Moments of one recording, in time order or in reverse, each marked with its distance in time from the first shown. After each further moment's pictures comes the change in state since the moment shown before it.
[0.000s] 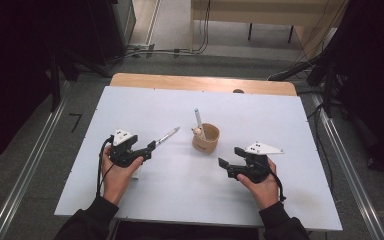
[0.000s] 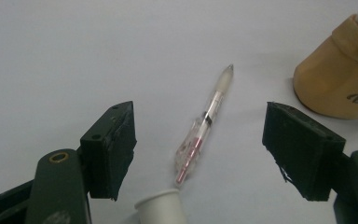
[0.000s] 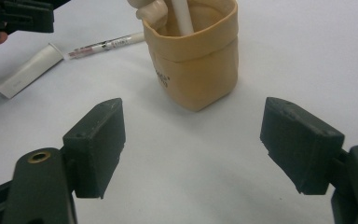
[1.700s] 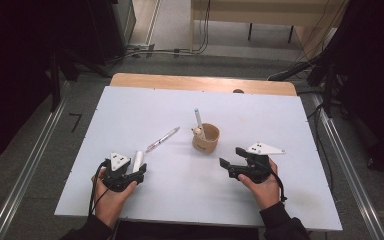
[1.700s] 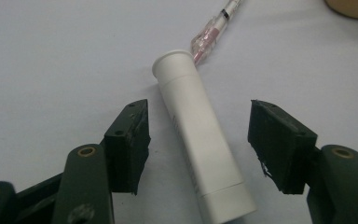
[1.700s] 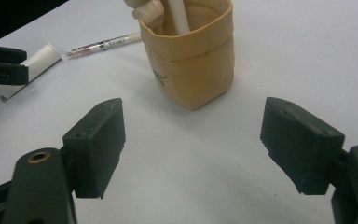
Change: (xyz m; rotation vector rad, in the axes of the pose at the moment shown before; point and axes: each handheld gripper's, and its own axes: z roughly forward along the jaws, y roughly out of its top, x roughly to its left) left arm -0.008 -0.050 -0.029 0.130 0.108 0.050; right arm -0.002 -0.001 -0.002 0.000 -0.008 -0.001
